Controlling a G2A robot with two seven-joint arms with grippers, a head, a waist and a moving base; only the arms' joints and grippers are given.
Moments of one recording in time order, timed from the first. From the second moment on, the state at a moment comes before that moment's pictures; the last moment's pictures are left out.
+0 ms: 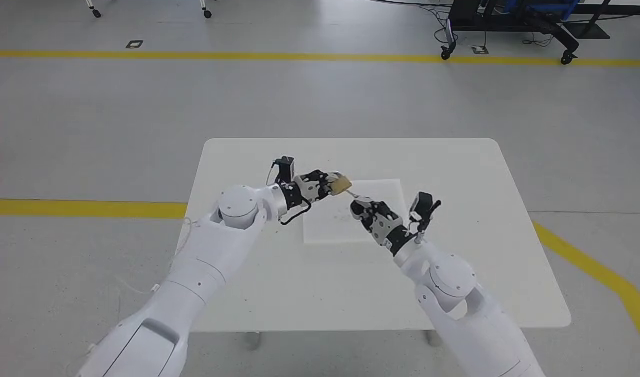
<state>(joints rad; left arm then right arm) 0.82 -1.37 -0.88 -0.92 -0.59 0.03 -0.73 -1.50 -1.19 1.14 -1.76 0.59 0.14 0.08</state>
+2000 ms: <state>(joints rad) 0.87 -1.40 -0.94 -0.99 -0.48 0.09 -0.59 -1.42 -1.26 1.12 -1.71 0.53 0.14 -0.06</state>
